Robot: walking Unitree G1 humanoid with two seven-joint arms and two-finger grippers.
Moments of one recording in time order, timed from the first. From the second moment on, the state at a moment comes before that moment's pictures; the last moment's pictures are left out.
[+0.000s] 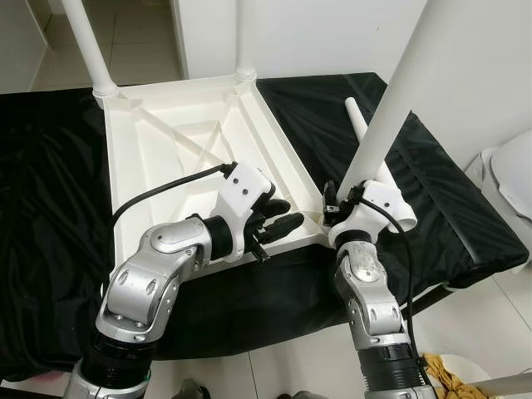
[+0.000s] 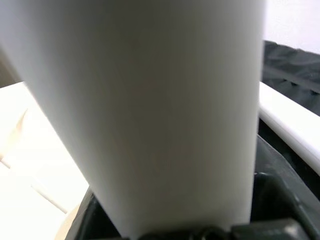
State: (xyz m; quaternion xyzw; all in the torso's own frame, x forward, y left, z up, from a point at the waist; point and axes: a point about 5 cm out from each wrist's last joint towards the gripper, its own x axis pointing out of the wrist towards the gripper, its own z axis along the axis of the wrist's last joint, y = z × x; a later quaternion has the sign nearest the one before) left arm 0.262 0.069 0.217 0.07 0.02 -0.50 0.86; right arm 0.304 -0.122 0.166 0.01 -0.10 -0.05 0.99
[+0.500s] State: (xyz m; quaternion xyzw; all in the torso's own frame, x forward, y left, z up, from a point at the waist) left arm 0.263 0.070 0.217 0.07 0.03 -0.50 0.87; right arm 0.310 -0.139 0.159 0.03 -0.07 -0.07 0.99
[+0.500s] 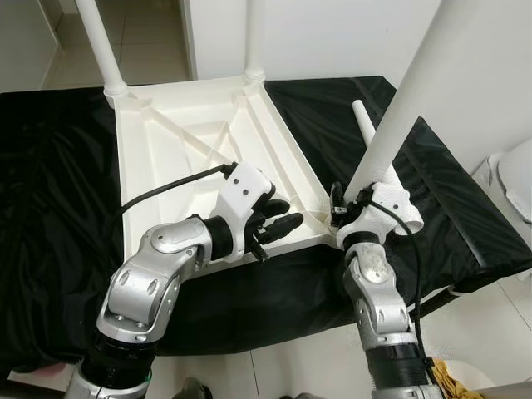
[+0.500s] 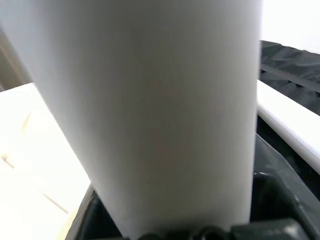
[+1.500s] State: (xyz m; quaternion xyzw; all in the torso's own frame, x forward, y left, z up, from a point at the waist) left arm 0.263 0.069 0.217 0.07 0.02 -0.49 0.87; right arm 0.320 -0.146 0.158 0.03 -0.04 -0.03 1.00
